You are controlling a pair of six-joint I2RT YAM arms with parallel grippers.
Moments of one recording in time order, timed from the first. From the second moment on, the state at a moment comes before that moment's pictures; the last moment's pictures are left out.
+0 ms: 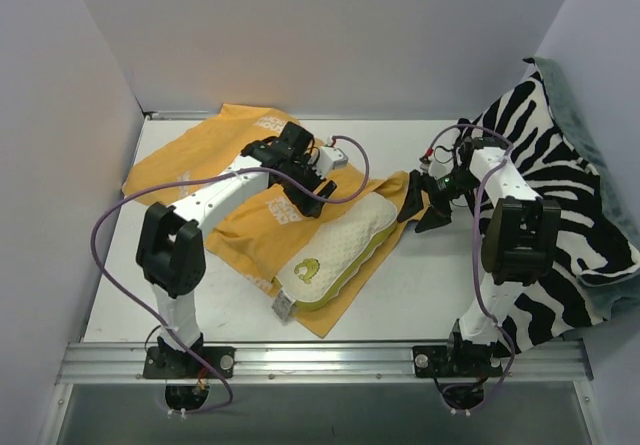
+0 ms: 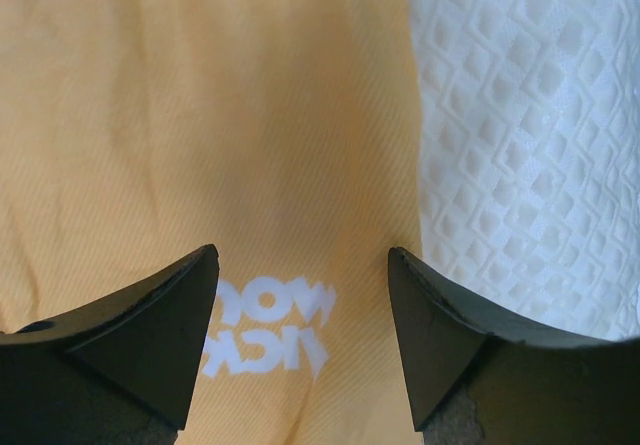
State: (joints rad) left arm -0.59 1.86 1.65 -0.80 0.28 0.27; right arm -0.05 1.87 1.45 -1.25 -0.68 -0.11
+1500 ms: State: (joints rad) left arm -0.64 2.37 2.25 -0.85 0.46 0.16; right arm 0.12 1.88 1.17 -0.59 -0.78 0.25
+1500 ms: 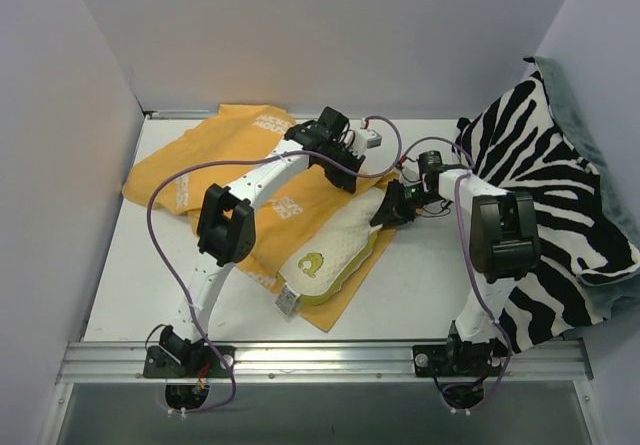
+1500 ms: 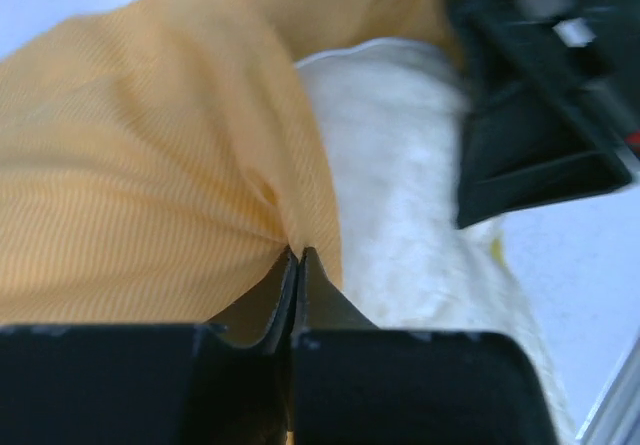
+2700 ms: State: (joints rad) left arm -0.59 1.47 1.20 -0.73 0.24 0.19; right arm 0.15 1.63 1.04 -0.63 -0.77 0.41
